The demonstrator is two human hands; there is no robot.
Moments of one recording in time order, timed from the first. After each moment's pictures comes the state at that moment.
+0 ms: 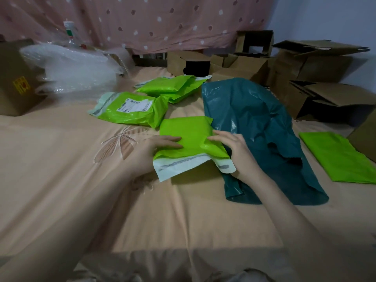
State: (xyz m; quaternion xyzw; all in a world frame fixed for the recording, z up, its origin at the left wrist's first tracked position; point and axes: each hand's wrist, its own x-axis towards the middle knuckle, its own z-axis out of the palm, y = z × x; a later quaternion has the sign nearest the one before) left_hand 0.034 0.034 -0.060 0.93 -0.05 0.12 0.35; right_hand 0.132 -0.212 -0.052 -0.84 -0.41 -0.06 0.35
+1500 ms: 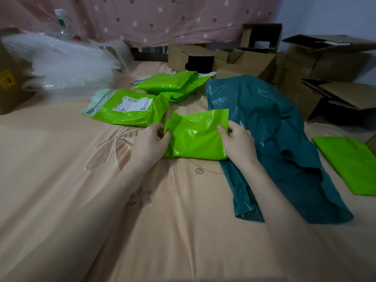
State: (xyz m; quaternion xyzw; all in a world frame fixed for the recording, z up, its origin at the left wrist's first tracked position) left_hand 0.079 0.027 -0.064 0.88 0.19 0.32 0.30; right_hand 0.166 -0.165 -0.043 -0.89 -0.23 -0.10 0.39
